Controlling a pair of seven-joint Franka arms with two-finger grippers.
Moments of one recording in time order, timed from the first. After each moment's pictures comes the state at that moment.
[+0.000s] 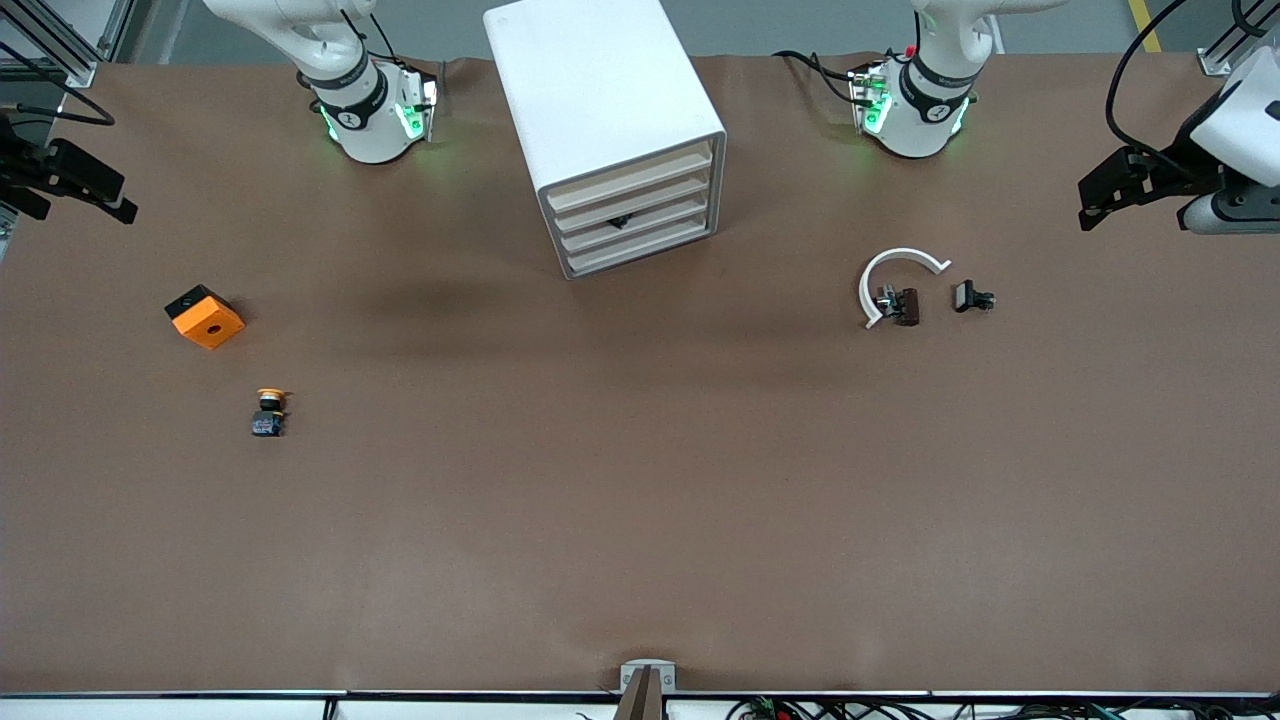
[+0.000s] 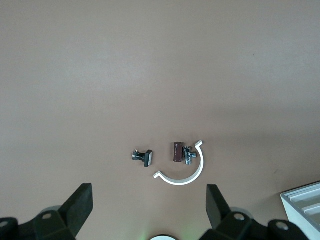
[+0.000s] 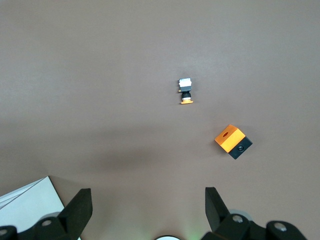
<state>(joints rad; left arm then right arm) 0.04 -0.08 -0.14 -1.59 0.04 1.49 -0.06 0.01 -0.15 -0.07 -1.65 0.02 1.48 0.02</state>
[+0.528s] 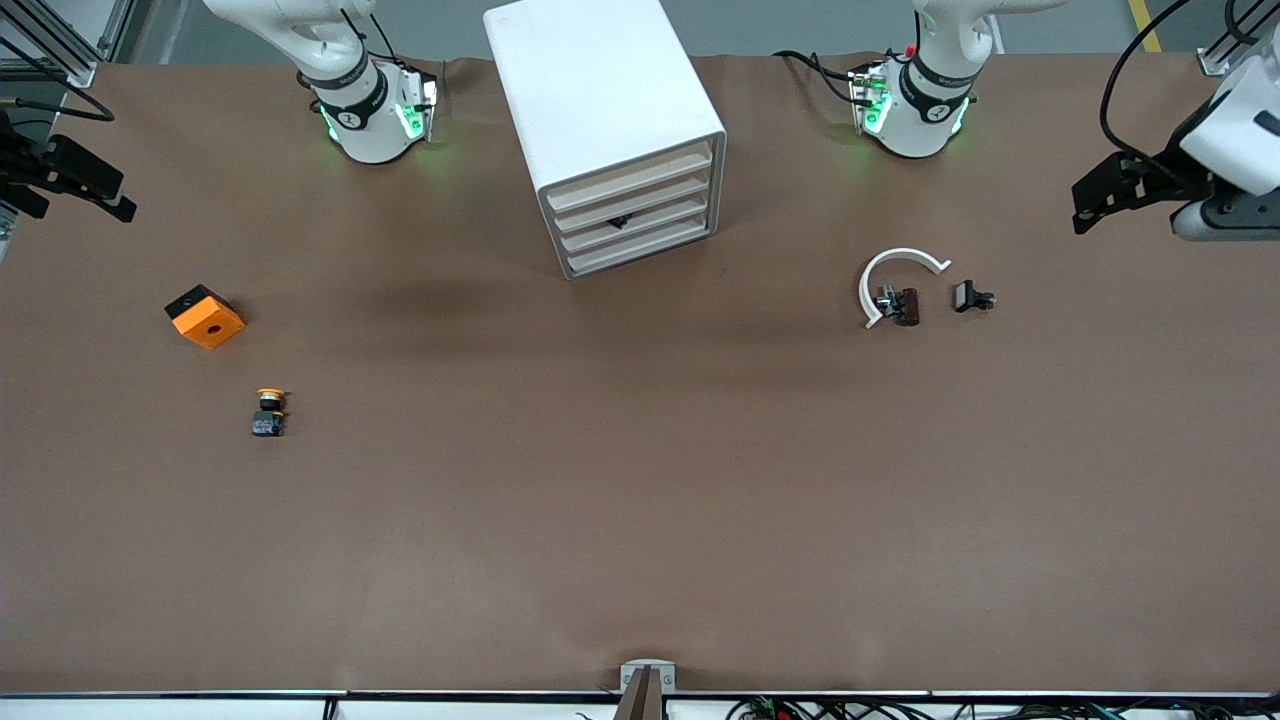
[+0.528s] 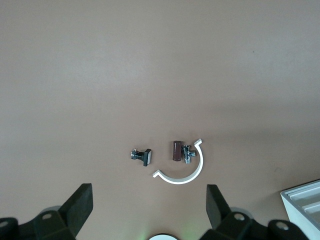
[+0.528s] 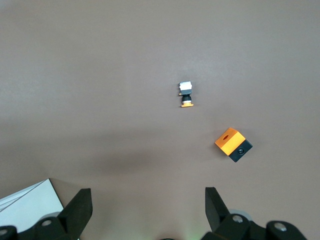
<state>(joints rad) 0.03 -0.05 -0.15 -1.59 0.04 1.49 -0.06 0.01 -0.15 -0.07 -1.65 0.02 1.50 0.02</state>
